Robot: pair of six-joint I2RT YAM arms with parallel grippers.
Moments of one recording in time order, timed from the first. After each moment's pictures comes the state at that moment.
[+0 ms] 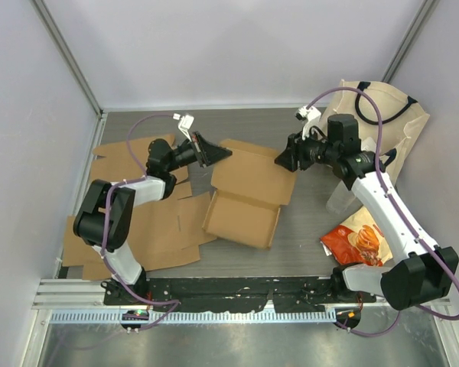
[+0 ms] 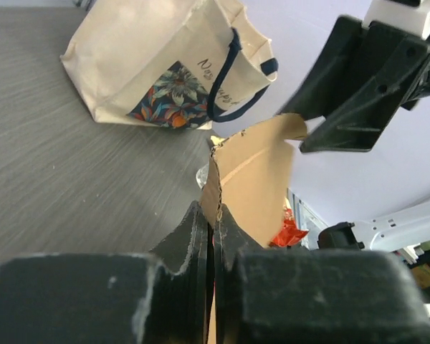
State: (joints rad) left arm -0.31 1.74 0.87 1.12 0.90 -0.89; right arm 0.25 1.25 1.19 -0.48 -0.66 -0.08
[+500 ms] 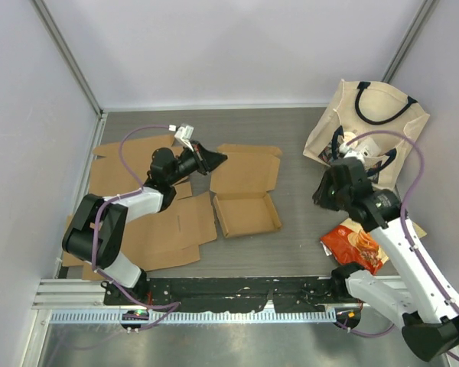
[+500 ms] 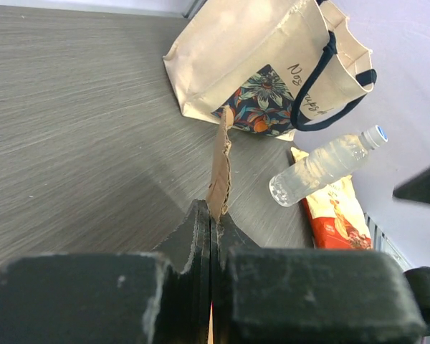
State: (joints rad) left arm -0.38 1.58 0.73 0.88 0.54 -0.62; right arm 0.33 0.95 1.08 -0.91 0.17 0.51
